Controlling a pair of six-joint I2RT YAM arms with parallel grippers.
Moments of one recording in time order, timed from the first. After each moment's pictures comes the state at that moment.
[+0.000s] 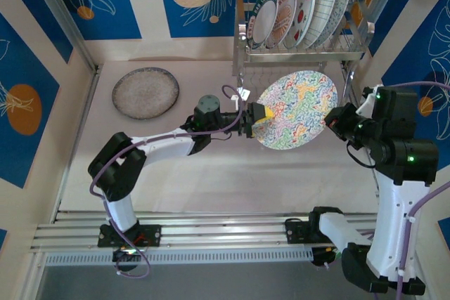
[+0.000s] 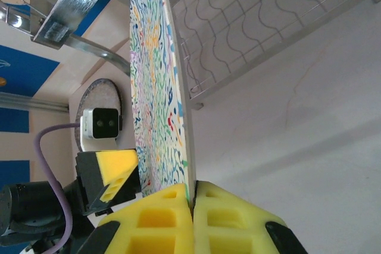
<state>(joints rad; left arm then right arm) -0.80 1.79 1.12 0.72 0.75 -1.46 -0.08 0.96 1.67 -1.41 -0.31 0.66</state>
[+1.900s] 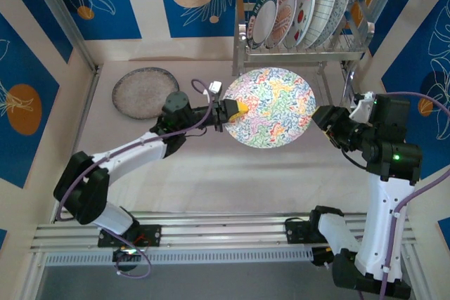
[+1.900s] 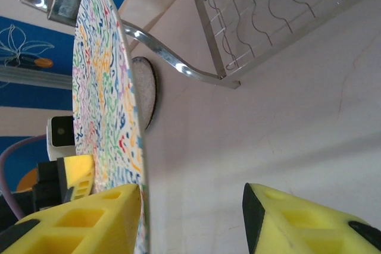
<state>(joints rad) -0.66 1.48 0.97 0.62 0.75 -1.55 -0.18 0.89 1.43 -1.25 -0.58 0.65</state>
